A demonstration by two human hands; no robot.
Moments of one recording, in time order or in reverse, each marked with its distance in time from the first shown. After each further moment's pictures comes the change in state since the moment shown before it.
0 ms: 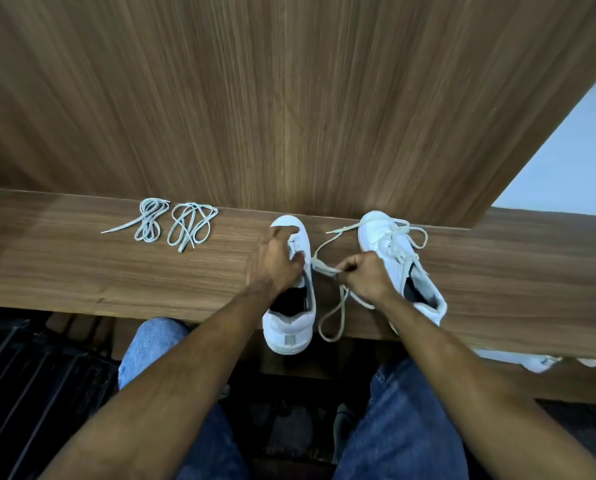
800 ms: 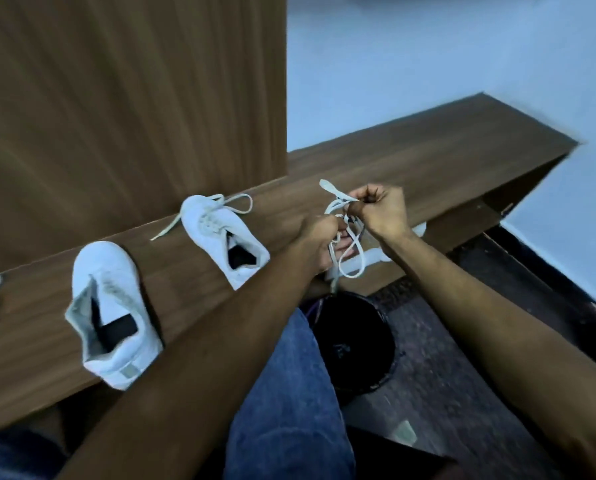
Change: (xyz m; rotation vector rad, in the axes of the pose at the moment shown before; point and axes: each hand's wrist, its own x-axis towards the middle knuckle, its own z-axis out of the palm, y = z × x) left_hand -0.096 0.273 0.183 -0.793 -0.963 -0.442; right_hand -0.120 0.102 -0.241 0.383 0.698 0.125
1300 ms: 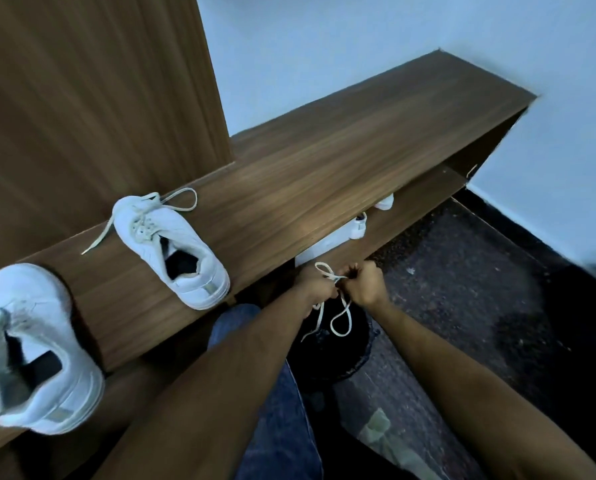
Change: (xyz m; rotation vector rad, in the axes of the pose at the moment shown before) left_hand 0.056 -0.112 0.030 0.708 0.030 -0.061; right_hand -0.045 0.170 -0.048 -0.416 -0.087 0.304
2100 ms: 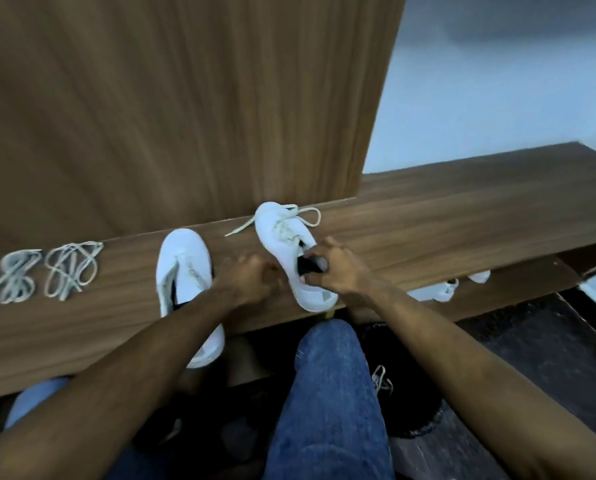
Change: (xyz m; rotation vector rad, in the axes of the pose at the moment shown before) left_hand -0.107 -0.114 -0.251 0.749 0.540 0.399; right_hand -0.042 -0.218 0.099 -0.471 -0.429 -0.748
